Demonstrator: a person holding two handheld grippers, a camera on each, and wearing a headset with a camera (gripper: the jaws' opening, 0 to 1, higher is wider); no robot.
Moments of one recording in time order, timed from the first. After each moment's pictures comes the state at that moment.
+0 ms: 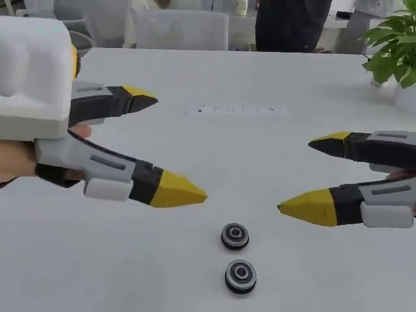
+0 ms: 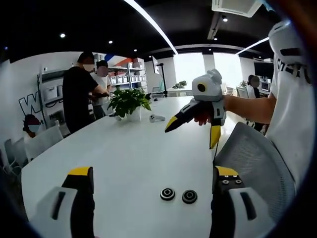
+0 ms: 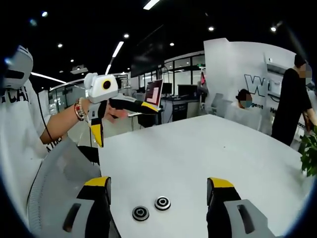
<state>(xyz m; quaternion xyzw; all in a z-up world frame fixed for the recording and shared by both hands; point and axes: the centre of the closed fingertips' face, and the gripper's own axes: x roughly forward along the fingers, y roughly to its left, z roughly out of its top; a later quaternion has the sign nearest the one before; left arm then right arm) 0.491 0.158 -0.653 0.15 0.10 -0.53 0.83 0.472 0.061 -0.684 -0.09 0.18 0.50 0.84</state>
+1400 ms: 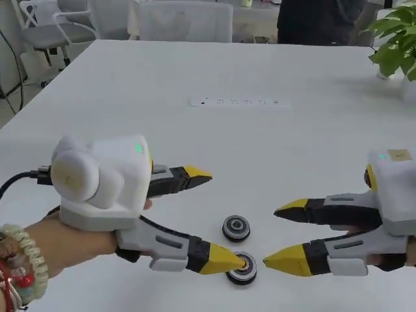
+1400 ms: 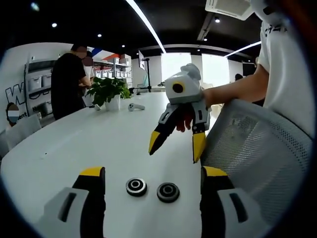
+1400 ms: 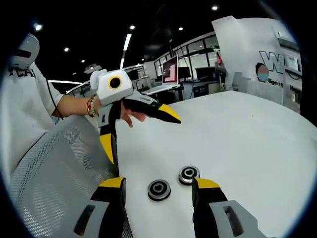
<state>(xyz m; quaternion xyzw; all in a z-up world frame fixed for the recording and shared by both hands) 0.452 0.106 -0.757 0.14 0.12 -0.59 0.79 0.435 0.074 -0.787 -0.07 0.25 0.58 0.77</state>
